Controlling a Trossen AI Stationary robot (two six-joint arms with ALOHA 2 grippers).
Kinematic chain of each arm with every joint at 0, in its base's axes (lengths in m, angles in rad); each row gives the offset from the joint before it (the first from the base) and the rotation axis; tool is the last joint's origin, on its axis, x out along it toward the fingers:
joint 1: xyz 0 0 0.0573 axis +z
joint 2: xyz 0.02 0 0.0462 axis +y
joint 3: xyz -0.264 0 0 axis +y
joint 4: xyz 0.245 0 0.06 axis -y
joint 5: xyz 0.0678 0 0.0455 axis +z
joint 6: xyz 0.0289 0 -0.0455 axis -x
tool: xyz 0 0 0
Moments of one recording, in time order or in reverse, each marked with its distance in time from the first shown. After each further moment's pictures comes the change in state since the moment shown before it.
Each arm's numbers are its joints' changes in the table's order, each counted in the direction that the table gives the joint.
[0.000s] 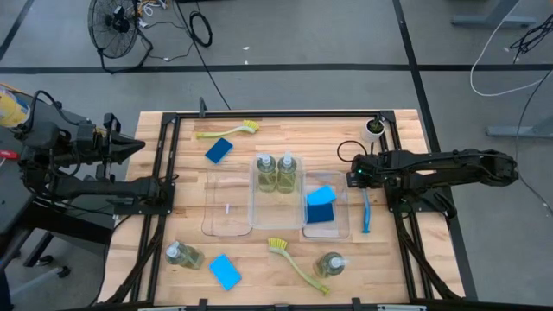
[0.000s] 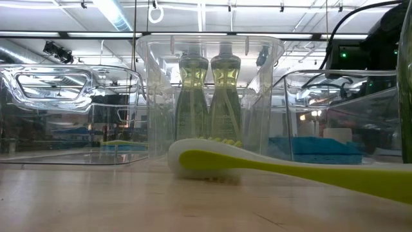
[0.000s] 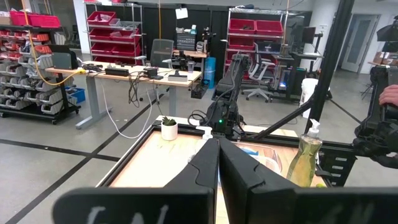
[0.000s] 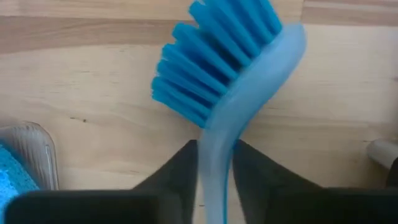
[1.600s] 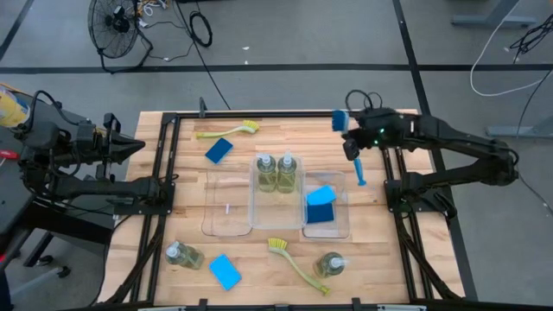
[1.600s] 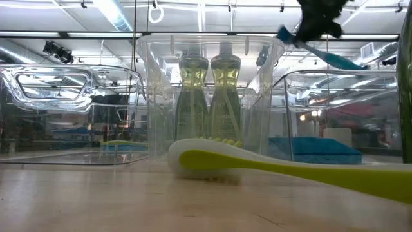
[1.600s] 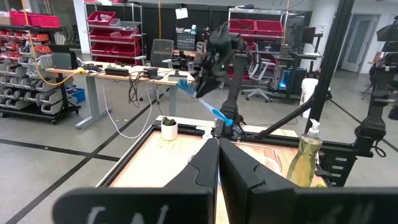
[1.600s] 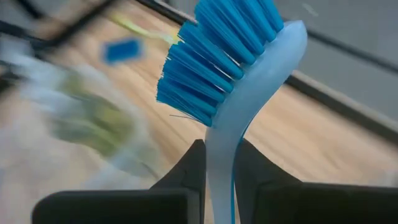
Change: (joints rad) left arm 0.000 0.000 0.000 0.000 0.000 0.000; right arm 0.020 0.000 -0.767 -0.101 -0.217 0.773
